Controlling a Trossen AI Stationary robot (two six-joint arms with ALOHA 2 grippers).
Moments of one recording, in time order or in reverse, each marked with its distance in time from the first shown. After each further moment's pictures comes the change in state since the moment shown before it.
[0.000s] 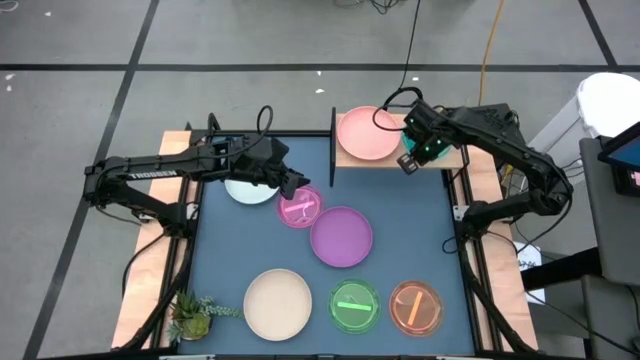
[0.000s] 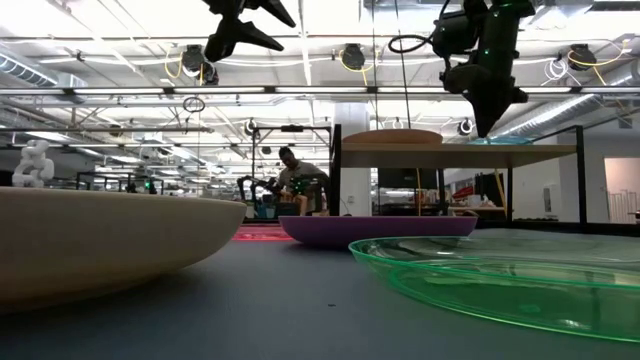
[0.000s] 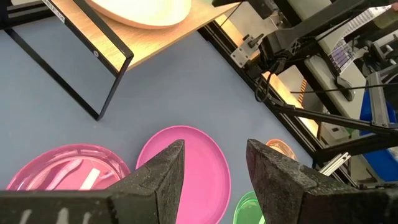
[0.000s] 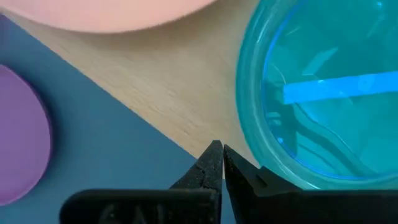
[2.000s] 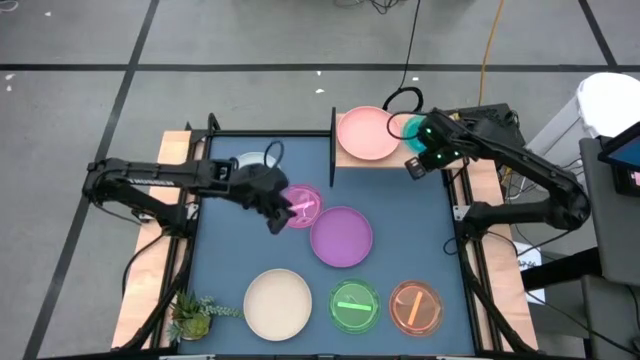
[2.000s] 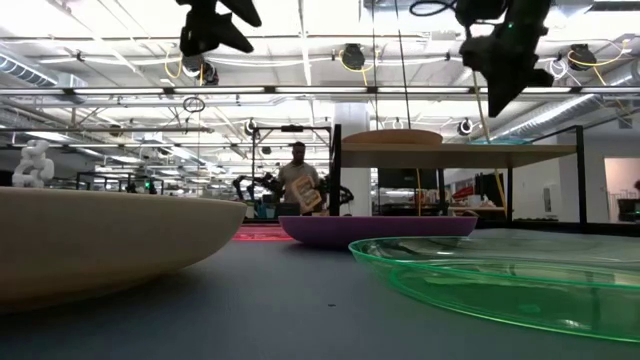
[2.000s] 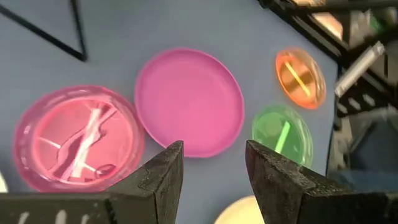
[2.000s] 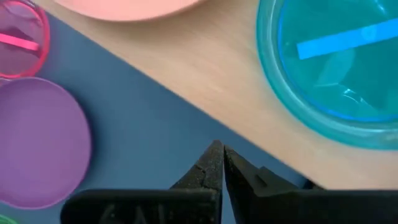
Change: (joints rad) left arm -0.182 0.001 0.000 -0.219 -0.001 0.134; right arm 0.089 -0.202 -0.061 0.010 -0.004 0.199
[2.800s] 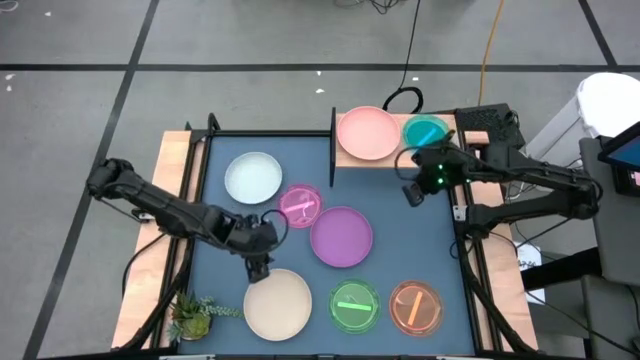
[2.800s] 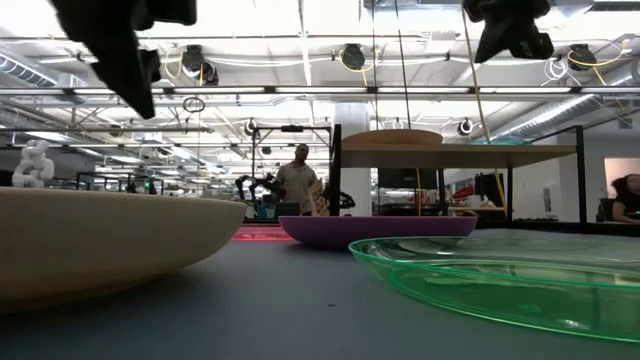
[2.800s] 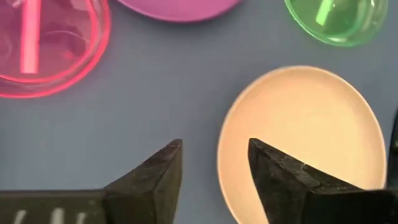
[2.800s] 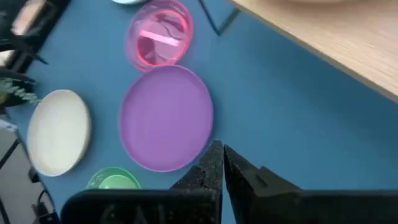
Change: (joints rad) left arm -0.359 0.042 -0.247 -0.021 -0.128 -0.094; right arm 0.453 -0.118 0.001 0.146 -0.018 0.336
